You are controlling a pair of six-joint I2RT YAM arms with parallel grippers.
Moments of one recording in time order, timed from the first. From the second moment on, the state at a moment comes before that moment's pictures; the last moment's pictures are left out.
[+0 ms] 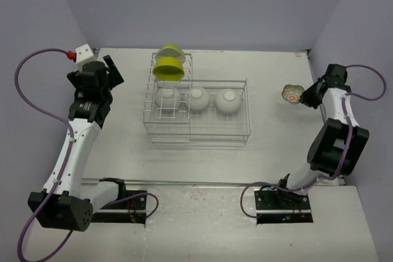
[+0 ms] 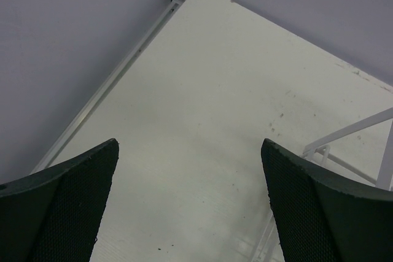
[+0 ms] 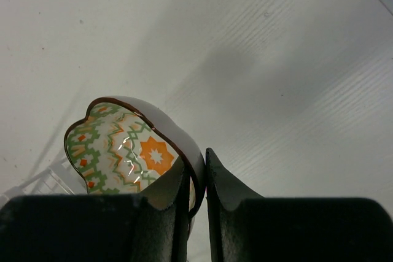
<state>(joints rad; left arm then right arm) -0.09 1.10 1.13 -0.41 -0.52 -0.33 -0.37 1.61 1.25 -0.61 -0.06 0.55</state>
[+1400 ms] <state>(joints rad) -0.09 1.15 1.14 -0.36 -0.39 -0.34 -0.48 1.86 1.23 -0.47 -0.11 0.59</state>
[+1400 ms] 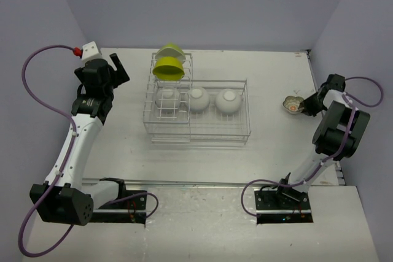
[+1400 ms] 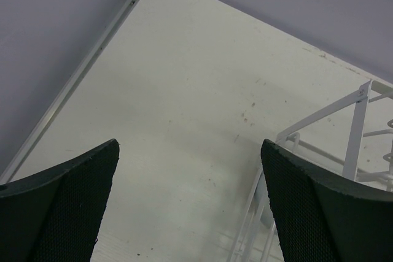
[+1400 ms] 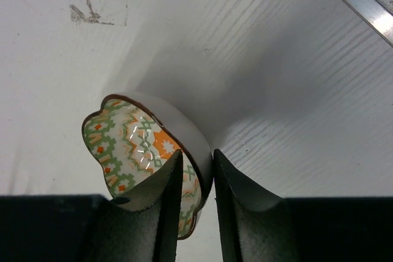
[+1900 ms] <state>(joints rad) -0.09 1.14 1.14 -0.36 -0.35 -0.34 -0.40 1.63 1.24 -0.48 -0.07 0.56</state>
